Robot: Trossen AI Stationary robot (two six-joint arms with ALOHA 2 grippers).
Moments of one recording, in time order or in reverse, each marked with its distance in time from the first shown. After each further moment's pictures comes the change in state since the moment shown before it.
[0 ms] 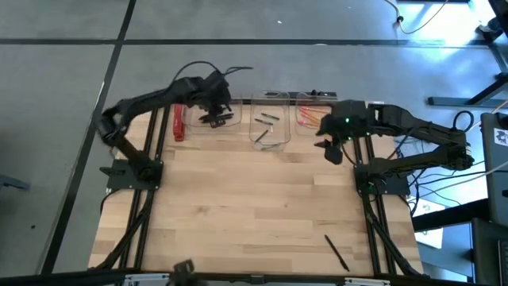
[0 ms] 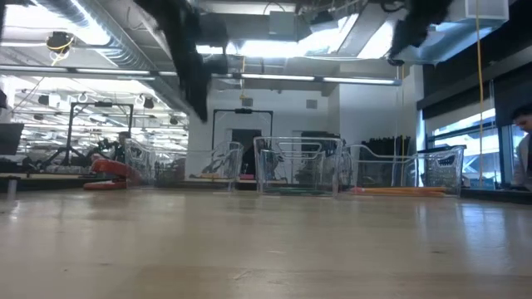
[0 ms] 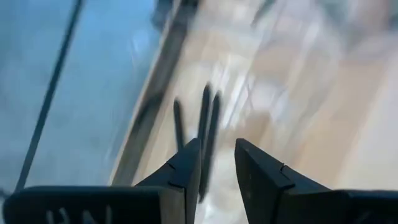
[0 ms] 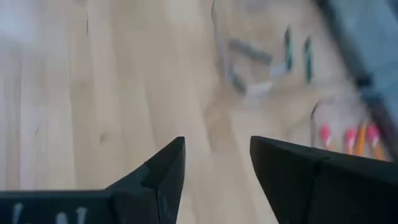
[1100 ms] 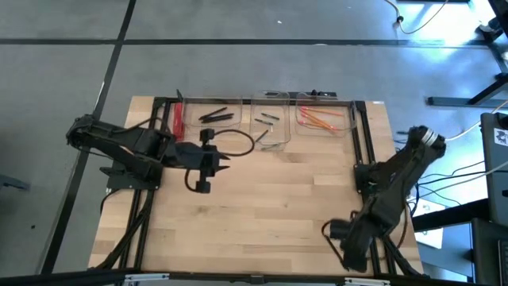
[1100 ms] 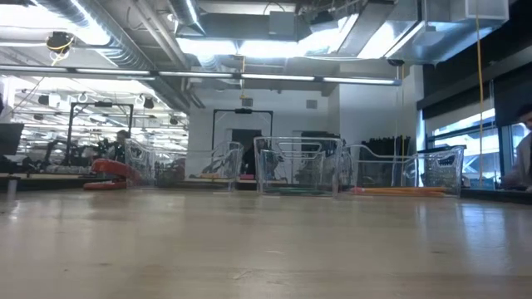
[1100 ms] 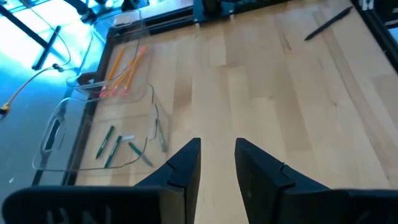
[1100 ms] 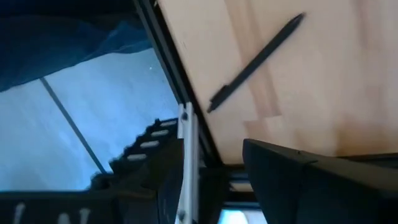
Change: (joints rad) left arm -0.915 -0.351 0.000 0.064 -0.240 -0.305; right arm 1.133 0.408 0.000 0.063 -0.236 1.305
